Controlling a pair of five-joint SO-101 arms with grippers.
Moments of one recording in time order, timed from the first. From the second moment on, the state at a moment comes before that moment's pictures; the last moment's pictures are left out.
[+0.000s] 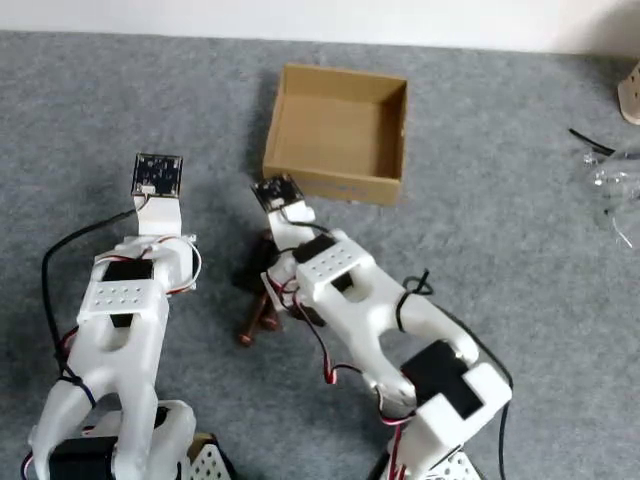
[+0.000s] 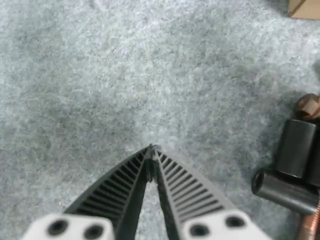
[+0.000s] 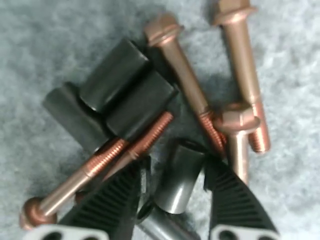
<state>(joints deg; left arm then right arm) -10.8 -28.2 58.9 34.7 -0.5 -40.1 8.4 26.8 46.4 -6.3</state>
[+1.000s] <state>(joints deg) -10.8 -28.2 58.9 34.7 -0.5 -34.6 -12.8 29.5 58.9 -5.2</state>
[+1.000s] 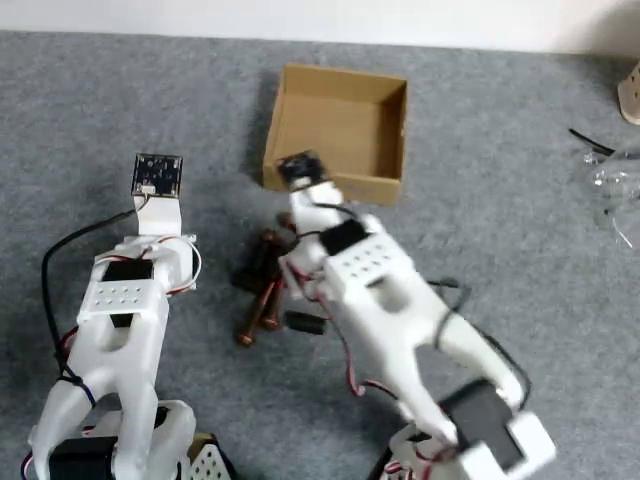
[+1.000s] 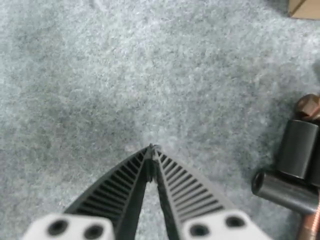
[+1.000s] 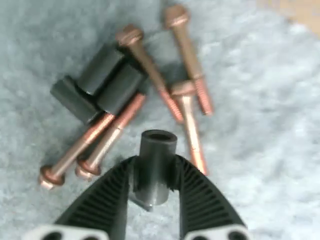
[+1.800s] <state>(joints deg) -10.8 -28.2 60.3 32.3 -0.5 -15.1 -64.5 63.3 54.8 -4.2</state>
